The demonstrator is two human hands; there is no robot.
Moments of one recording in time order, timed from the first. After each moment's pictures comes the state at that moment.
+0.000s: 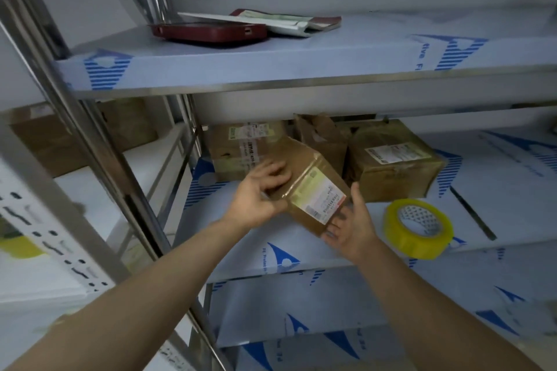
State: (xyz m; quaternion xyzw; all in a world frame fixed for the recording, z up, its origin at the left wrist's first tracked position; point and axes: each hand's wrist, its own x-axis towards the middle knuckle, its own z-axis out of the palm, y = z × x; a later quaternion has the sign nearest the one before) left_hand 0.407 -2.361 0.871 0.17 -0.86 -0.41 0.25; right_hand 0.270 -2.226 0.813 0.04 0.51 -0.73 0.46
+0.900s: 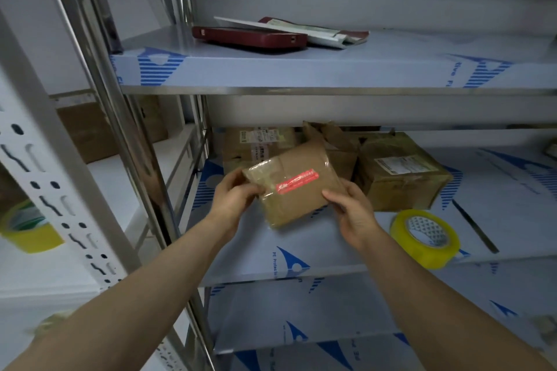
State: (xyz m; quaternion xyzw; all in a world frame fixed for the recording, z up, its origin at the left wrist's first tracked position) left_hand 0.443 -2.399 0.866 0.32 -0.55 -0.70 0.31; right_hand 0.288 -2.254 0.843 -0.14 0.55 -0.77 0.29
